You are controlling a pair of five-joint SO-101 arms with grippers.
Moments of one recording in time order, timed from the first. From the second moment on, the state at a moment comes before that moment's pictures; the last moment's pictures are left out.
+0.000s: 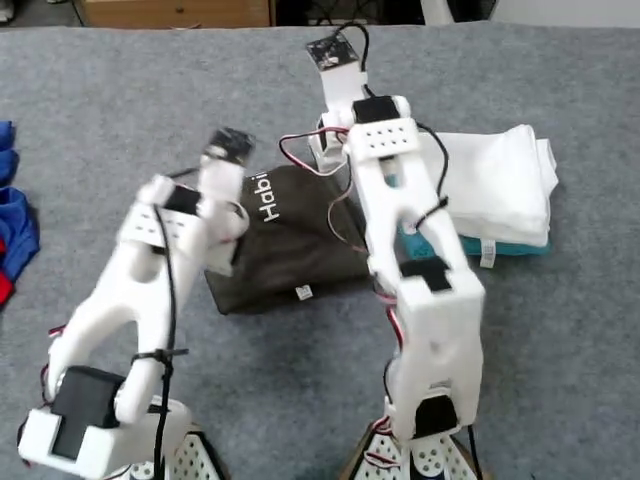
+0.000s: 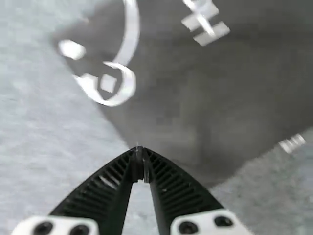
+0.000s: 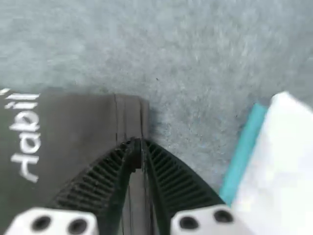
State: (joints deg) left arm 10.1 -12.3 31.5 66.1 -5.0; right arm -12.7 36.6 -29.8 72.0 4.7
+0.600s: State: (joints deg) left arm 15.6 -2.2 36.8 58.7 -1.5; right arm -12.0 76.6 -85.6 95.5 3.1
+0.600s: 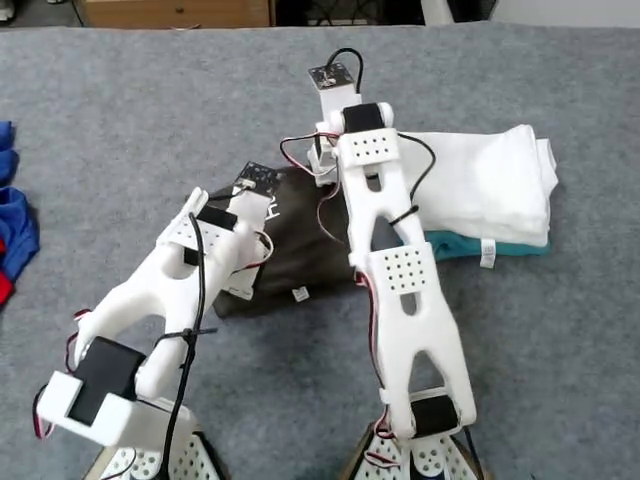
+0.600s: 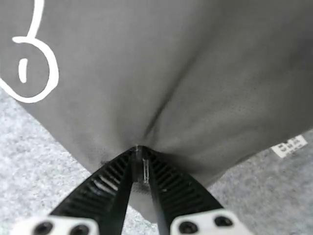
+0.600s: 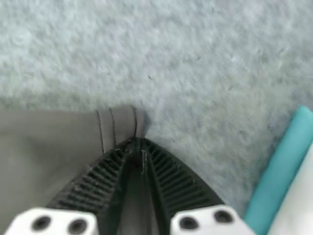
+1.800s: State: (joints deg) left arm -9.2 5.1 21.2 50.9 -8.7; right arm -9.1 22.8 -32.4 100.9 3.1
